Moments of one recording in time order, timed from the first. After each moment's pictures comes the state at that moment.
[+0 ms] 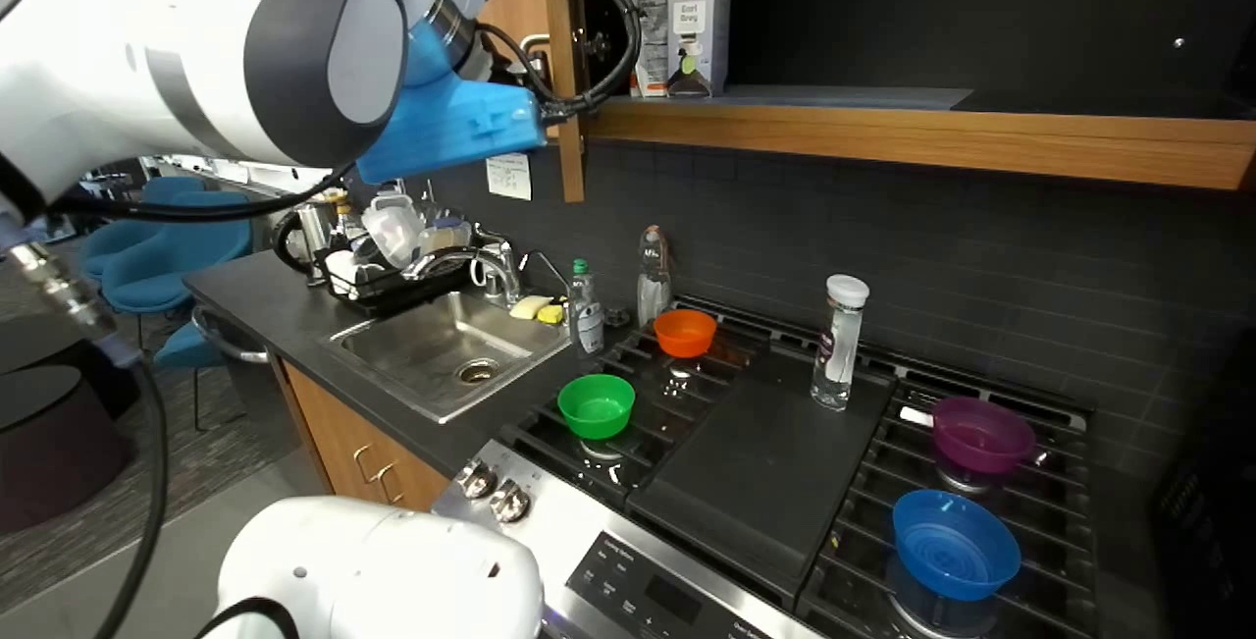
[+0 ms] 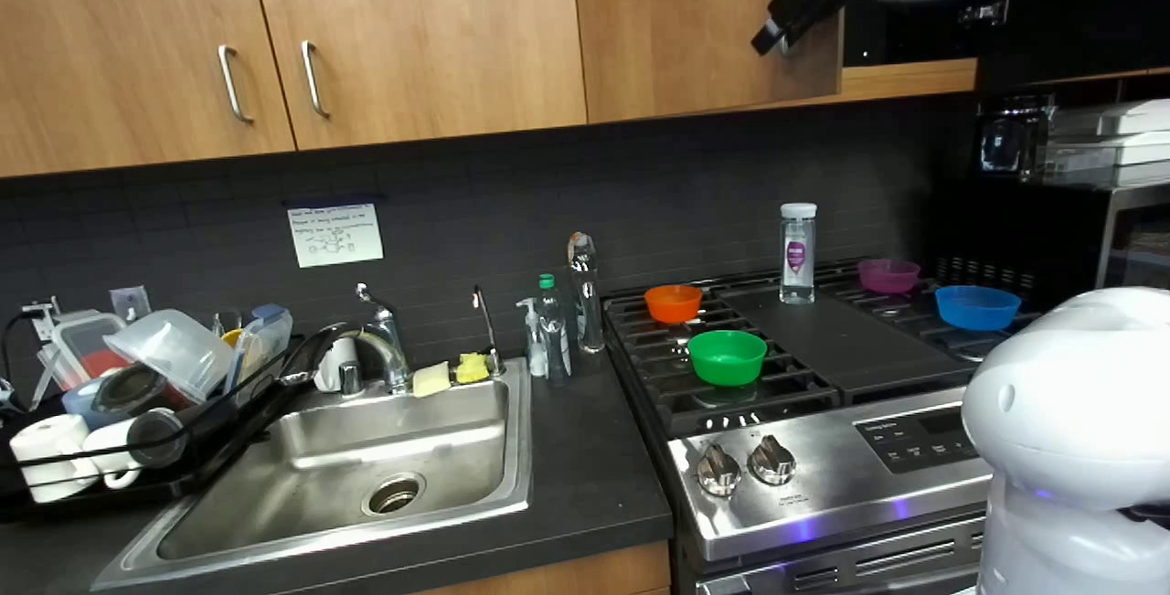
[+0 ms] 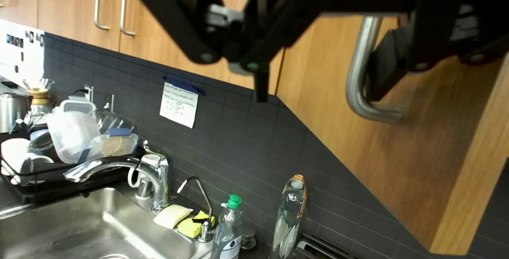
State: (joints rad) arm 0.28 -1.37 -0.05 -2.54 0.04 2.16 -0.32
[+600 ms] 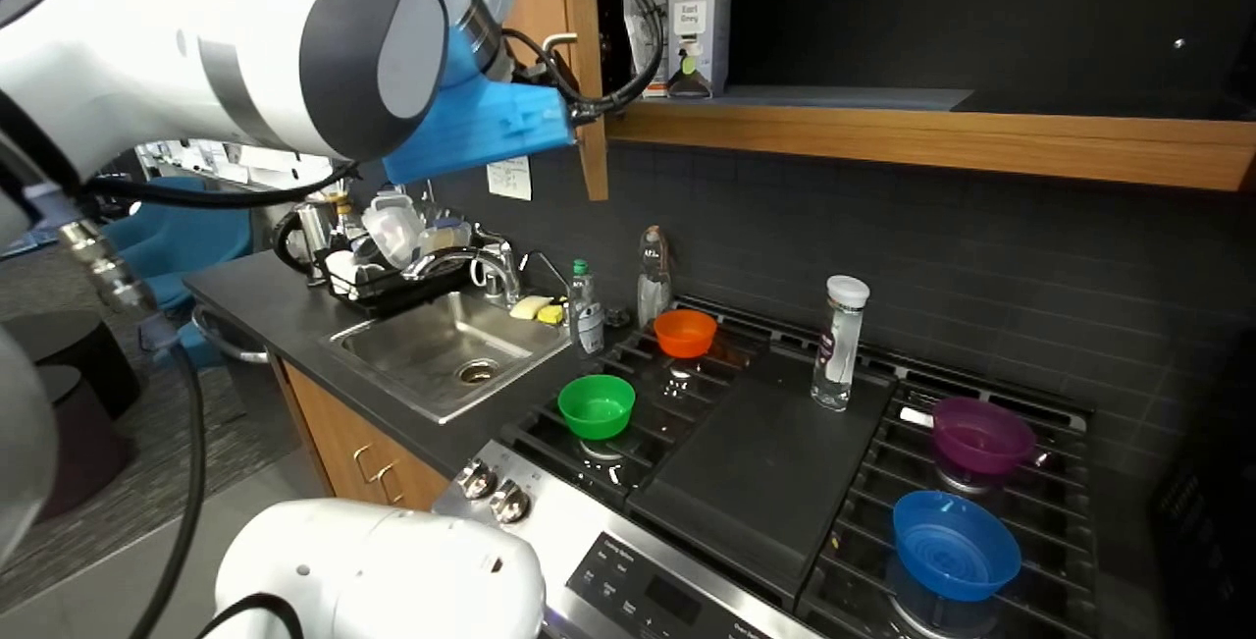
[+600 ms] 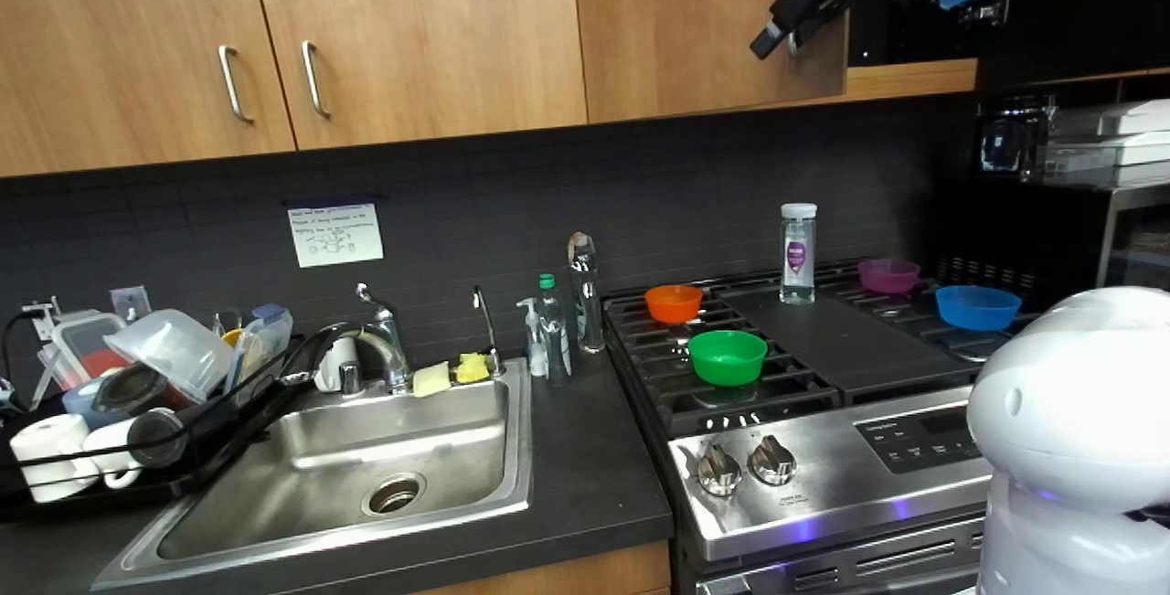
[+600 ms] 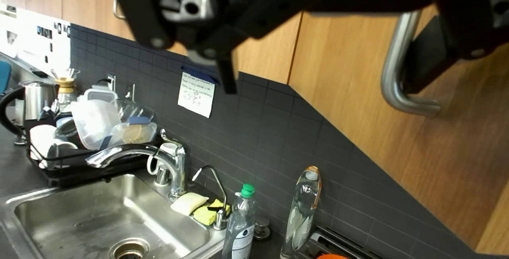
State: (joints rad) arm 0.31 -1.34 -0.09 -2.52 0.04 2.13 -0.38
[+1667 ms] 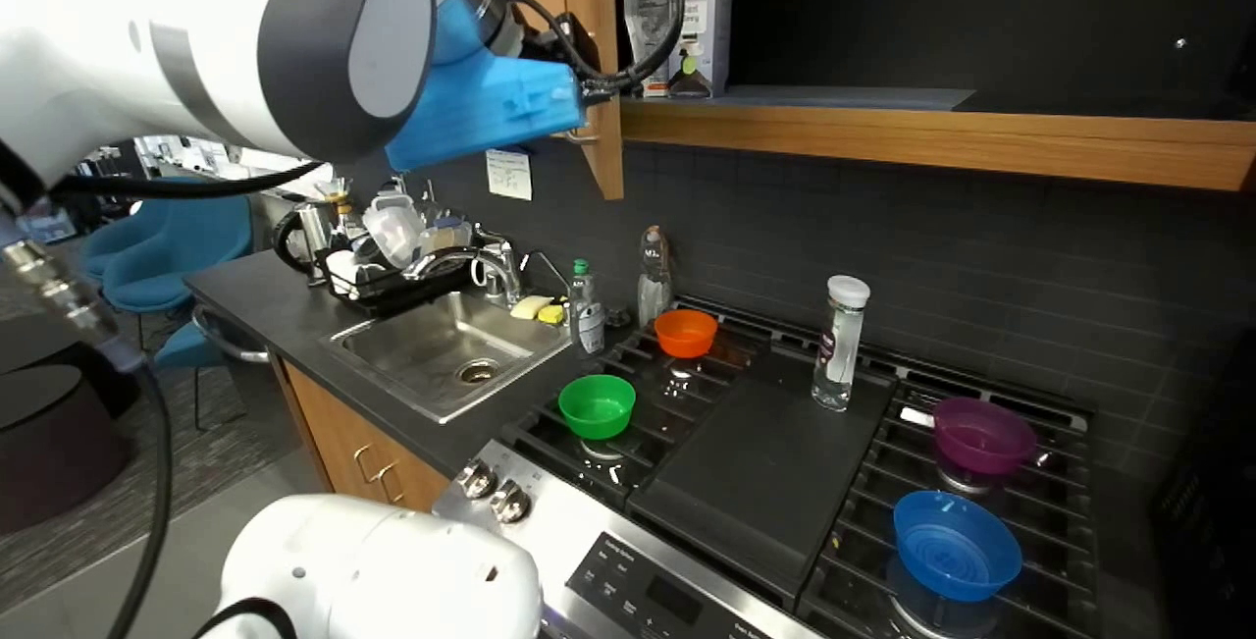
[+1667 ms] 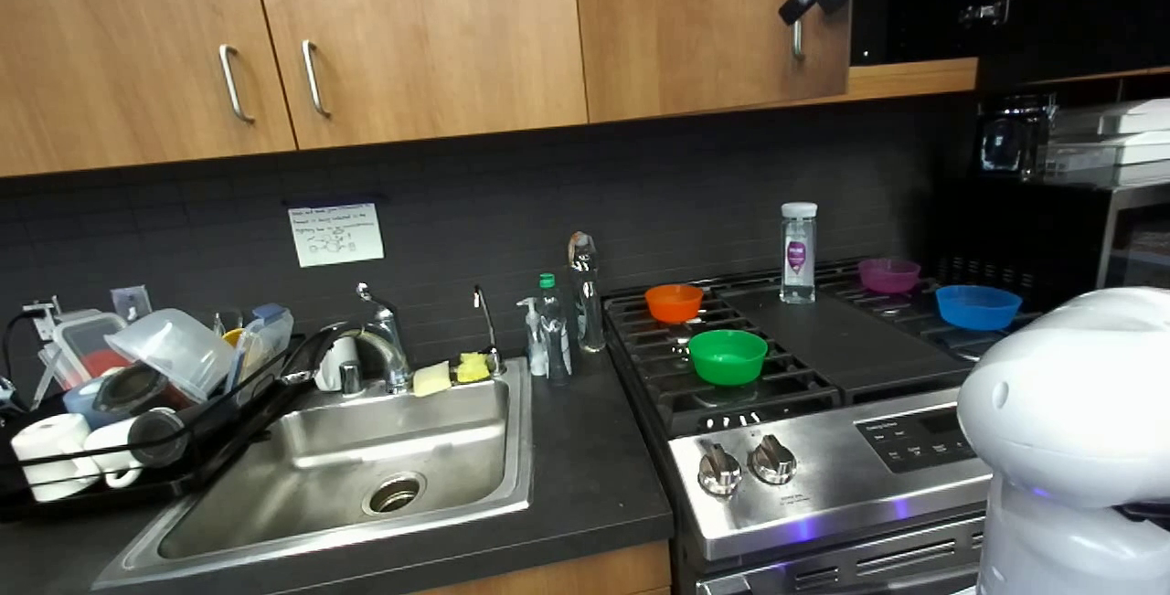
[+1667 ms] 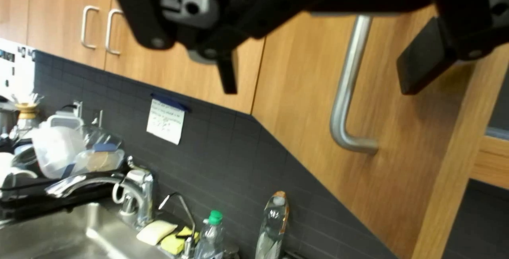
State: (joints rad) arm 0.24 -1.39 -0.12 -2.51 0.03 2.18 -0.40
